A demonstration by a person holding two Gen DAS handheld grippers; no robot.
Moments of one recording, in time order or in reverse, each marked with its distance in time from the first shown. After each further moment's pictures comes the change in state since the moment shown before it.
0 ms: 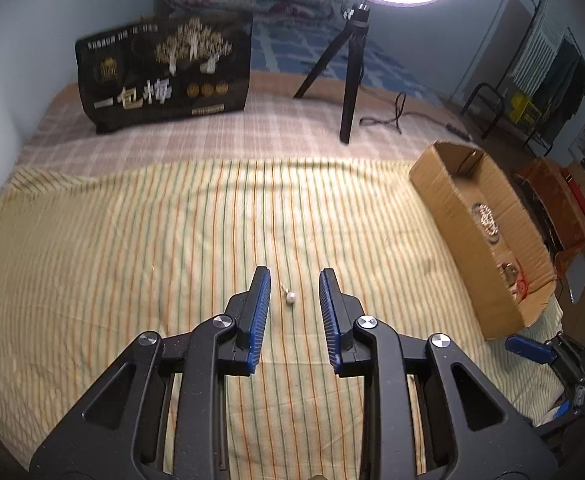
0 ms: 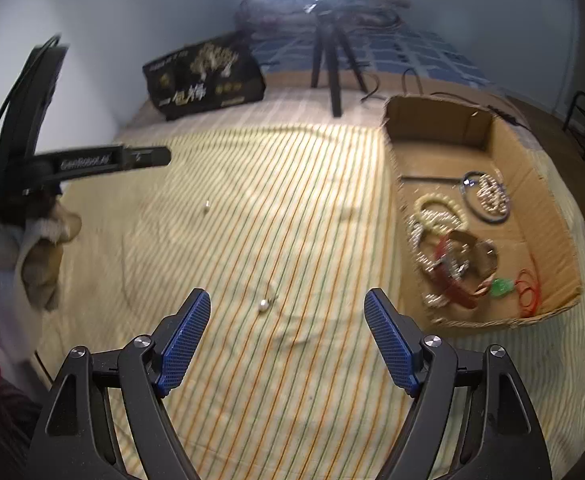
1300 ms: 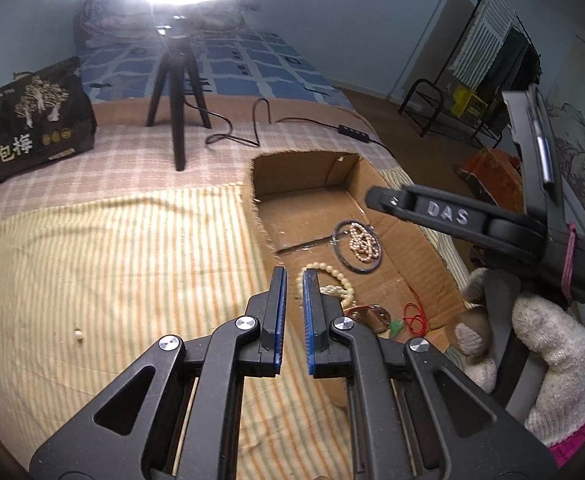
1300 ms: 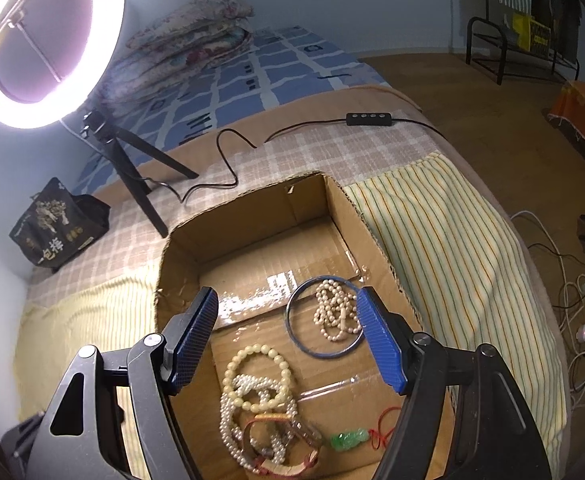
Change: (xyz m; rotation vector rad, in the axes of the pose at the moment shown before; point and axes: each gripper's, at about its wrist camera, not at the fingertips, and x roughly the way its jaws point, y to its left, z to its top) left arm 0.014 -0.167 0.023 0.087 -0.052 -0.169; right arm 0.001 -0.180 0.108 0.413 -0.082 -0.194
